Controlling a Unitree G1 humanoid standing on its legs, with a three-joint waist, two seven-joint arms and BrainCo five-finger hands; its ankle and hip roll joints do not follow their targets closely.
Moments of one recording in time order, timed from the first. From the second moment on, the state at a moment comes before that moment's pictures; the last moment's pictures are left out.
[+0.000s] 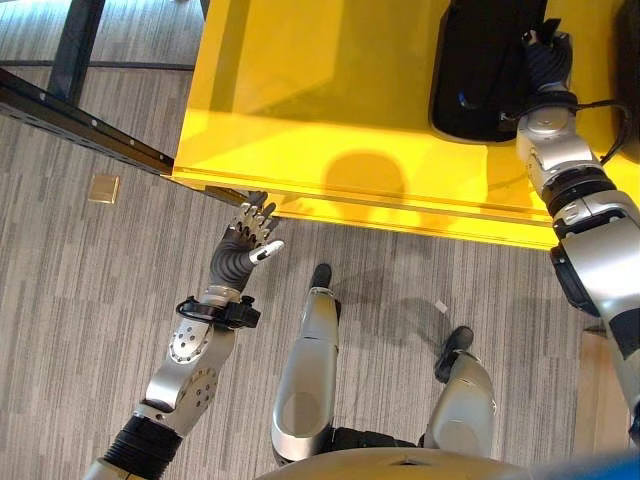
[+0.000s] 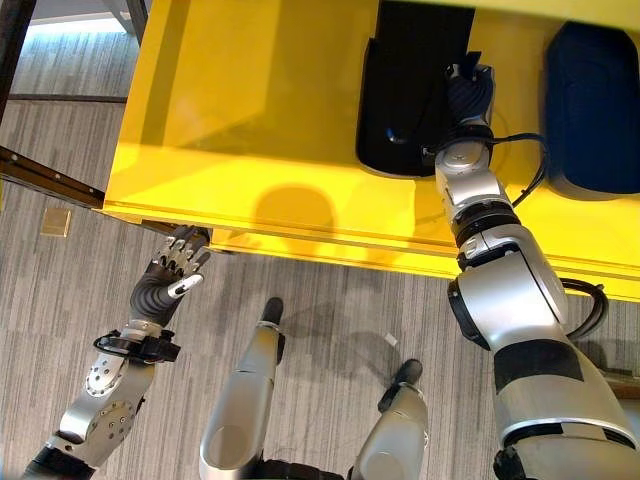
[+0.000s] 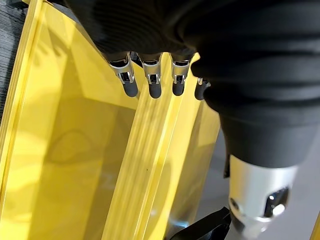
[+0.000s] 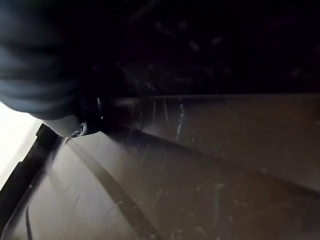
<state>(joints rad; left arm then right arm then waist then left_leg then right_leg) 0.06 0.58 -0.25 -0.14 -0.77 -0.30 0.05 -1.35 -0.53 0.48 1.25 0.41 -0.15 -0.42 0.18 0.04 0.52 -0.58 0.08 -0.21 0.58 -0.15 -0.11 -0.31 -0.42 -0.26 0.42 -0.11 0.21</state>
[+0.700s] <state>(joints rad) 0.05 0.58 -0.26 -0.14 -0.77 -0.32 0.07 -1.39 -0.53 0.48 1.30 0.42 -0.15 -0.43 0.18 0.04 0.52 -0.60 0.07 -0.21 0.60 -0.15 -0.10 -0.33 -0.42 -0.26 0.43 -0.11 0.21</state>
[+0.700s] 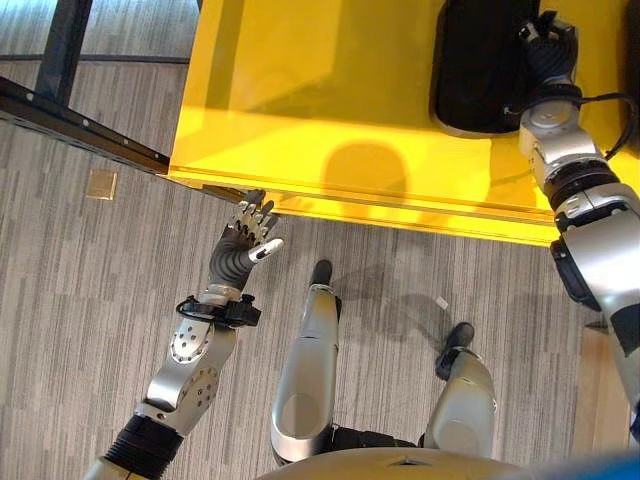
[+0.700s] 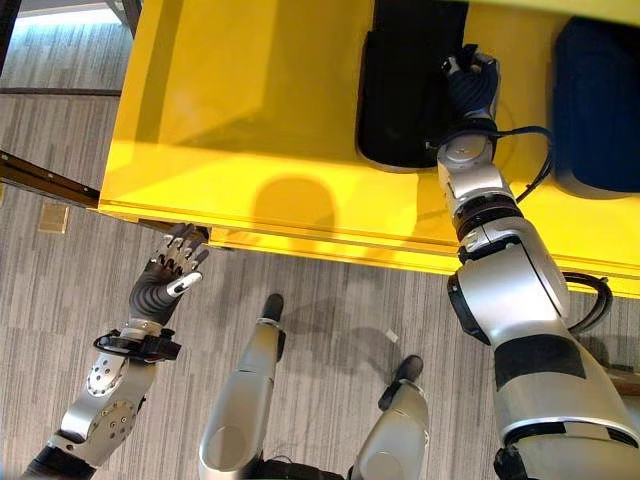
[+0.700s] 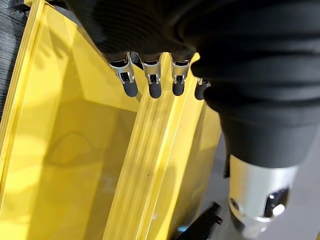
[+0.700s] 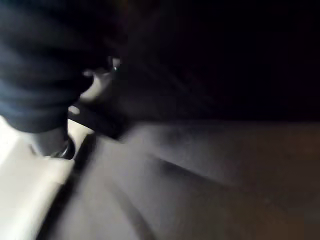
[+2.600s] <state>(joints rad) 0.06 0.61 -0.23 -0.13 -0.80 -0.33 0.09 -1.17 -0.57 0.35 0.52 0.31 -0.25 -0.55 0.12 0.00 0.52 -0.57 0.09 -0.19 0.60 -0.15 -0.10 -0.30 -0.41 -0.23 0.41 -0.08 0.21</state>
